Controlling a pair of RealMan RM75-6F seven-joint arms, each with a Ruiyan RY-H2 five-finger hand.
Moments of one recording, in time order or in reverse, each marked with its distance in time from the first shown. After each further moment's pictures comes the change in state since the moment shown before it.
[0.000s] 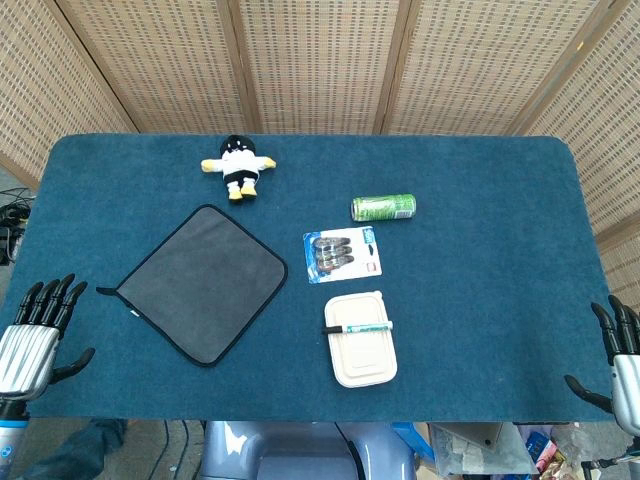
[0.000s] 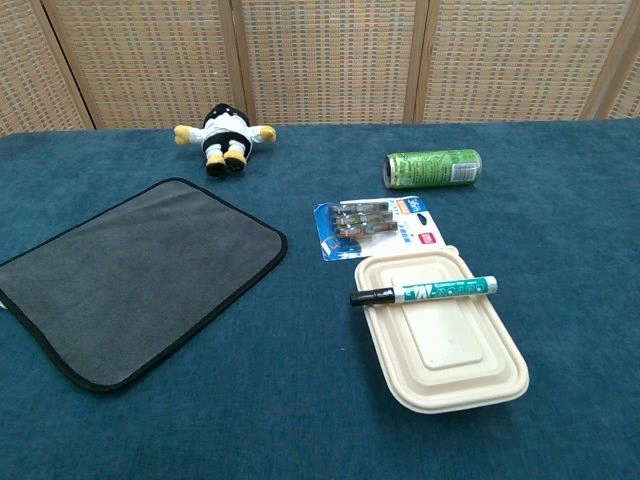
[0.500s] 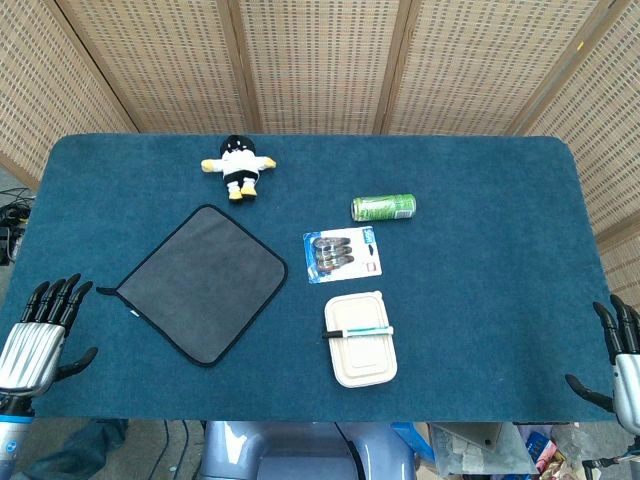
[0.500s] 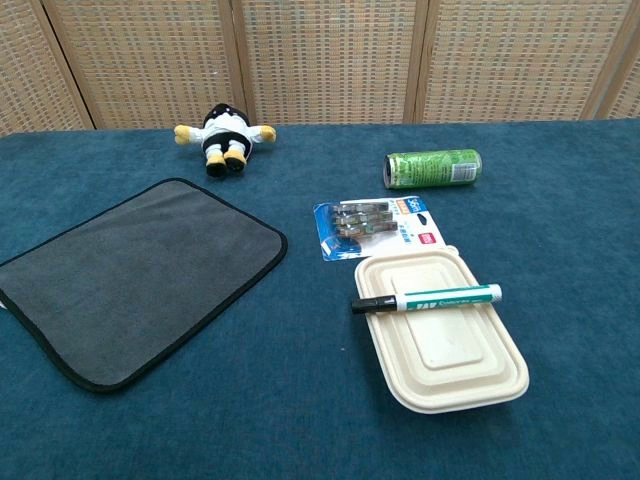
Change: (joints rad) left arm -0.021 -0.012 -0.009 0.014 -0.027 -0.044 -0.003; right arm 0.001 0.000 0.005 0.002 0.010 -0.003 0.017
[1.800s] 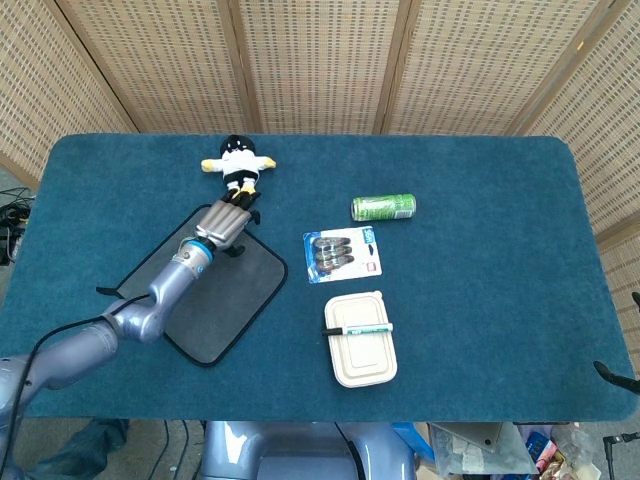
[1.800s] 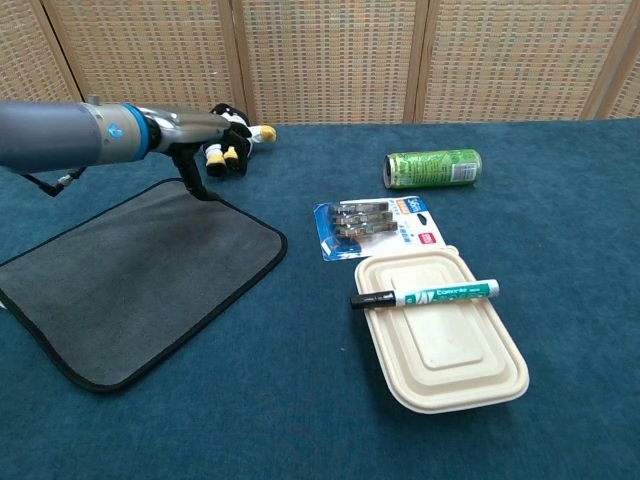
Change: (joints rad) left arm -0.921 -0.528 -0.271 0.787 -0.481 -0.978 0.098; right arm 0.045 -0.004 0.076 0.081 0.238 -0.152 0.058
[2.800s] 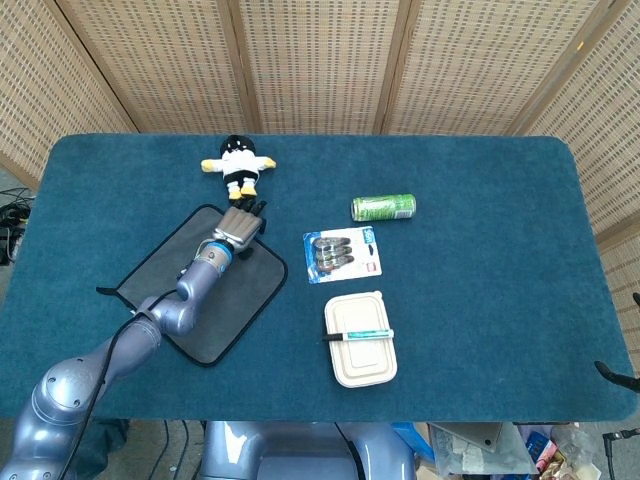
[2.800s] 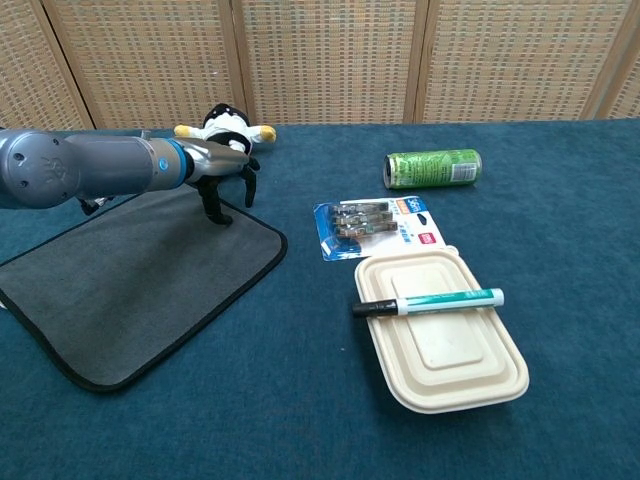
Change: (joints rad) left arm -0.115 -0.210 0.068 0.341 -0.098 -0.108 0.018; right arm 0.011 -0.010 0.005 0.019 0.033 -0.033 -0.006
